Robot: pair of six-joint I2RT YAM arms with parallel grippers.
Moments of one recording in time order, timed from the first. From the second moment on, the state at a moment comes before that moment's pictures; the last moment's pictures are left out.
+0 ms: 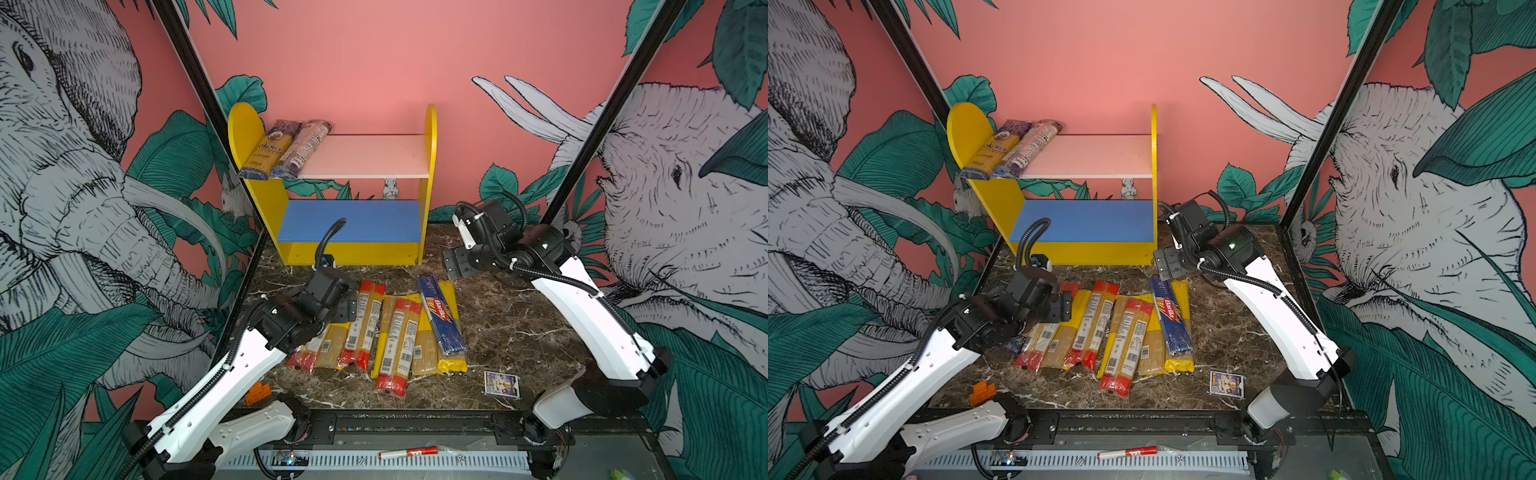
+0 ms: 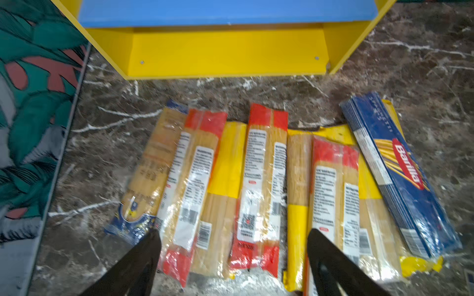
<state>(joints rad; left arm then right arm) -0.77 1.00 1.16 -1.09 -0.42 -0.57 0.72 1.52 1.95 -1.33 0.26 0.24</state>
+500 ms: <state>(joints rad) -1.04 1.51 1.29 -0.94 -0.33 -0.81 0.72 1.37 1.87 -1.45 0.42 0.31</state>
